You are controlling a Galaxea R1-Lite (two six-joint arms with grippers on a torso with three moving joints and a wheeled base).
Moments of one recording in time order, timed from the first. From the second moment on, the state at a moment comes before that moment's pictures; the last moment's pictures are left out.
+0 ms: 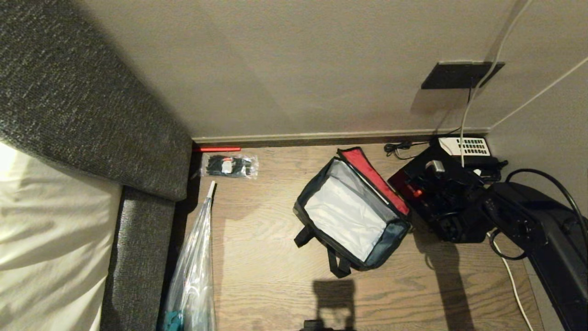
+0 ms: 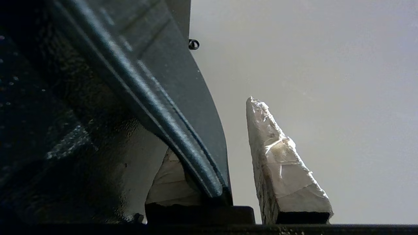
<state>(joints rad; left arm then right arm) 0.00 0.00 0.00 0.01 0.00 0.03 -0.06 2.81 -1.56 -1.33 -0.90 -1.28</state>
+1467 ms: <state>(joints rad) 0.00 0.00 0.00 0.01 0.00 0.03 -0.02 2.51 -1.40 -1.41 -0.89 -1.27</state>
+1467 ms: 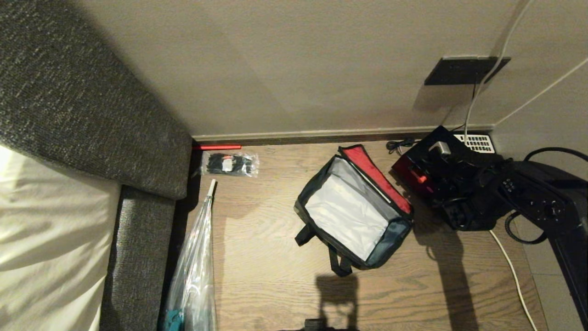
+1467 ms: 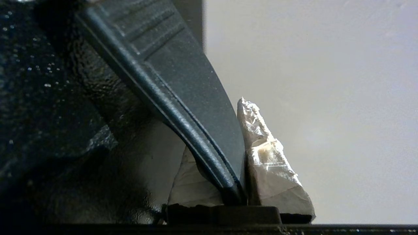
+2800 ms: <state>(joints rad) 0.00 0.00 0.00 0.01 0.00 0.03 0.24 2.05 -0.90 -1.47 -1.00 -1.19</state>
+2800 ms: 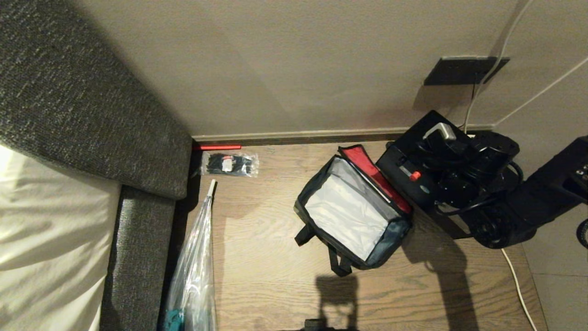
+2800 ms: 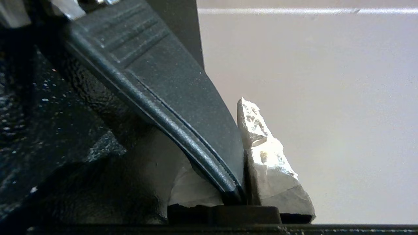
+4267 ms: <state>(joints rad) 0.00 0.00 0.00 0.01 0.00 0.03 0.57 2.06 -0.86 -1.48 -1.18 -1.19</state>
